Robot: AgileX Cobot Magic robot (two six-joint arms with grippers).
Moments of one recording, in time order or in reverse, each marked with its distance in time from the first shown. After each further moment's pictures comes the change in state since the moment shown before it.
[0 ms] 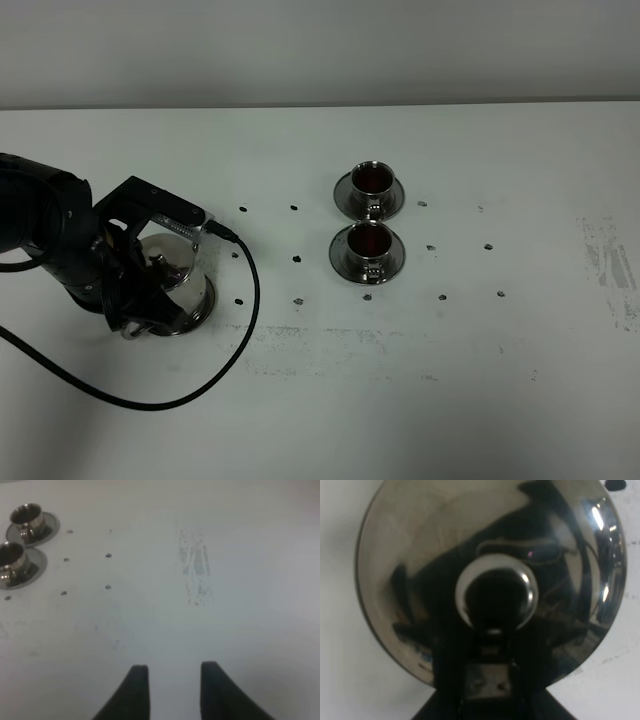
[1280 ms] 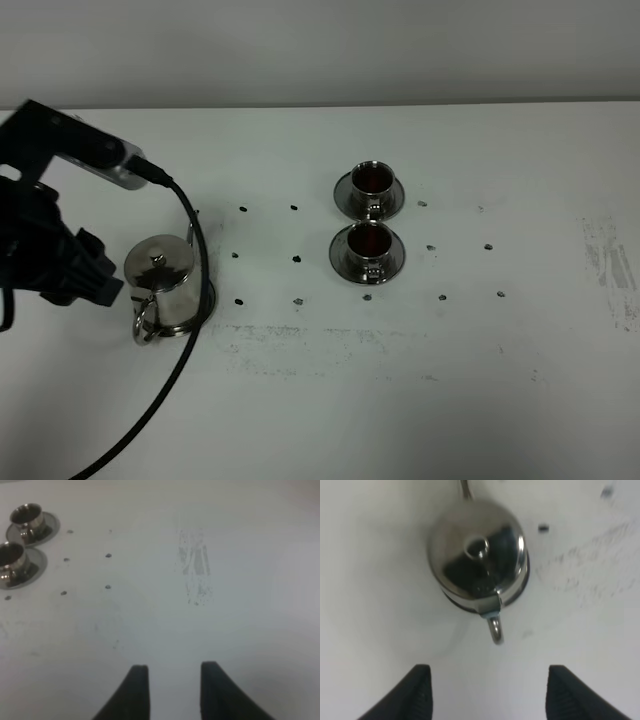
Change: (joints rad) left arm 0.000 -0.481 0.000 -0.072 0.210 0.044; right arm 0.000 0.000 0.000 0.000 0.000 -0.001
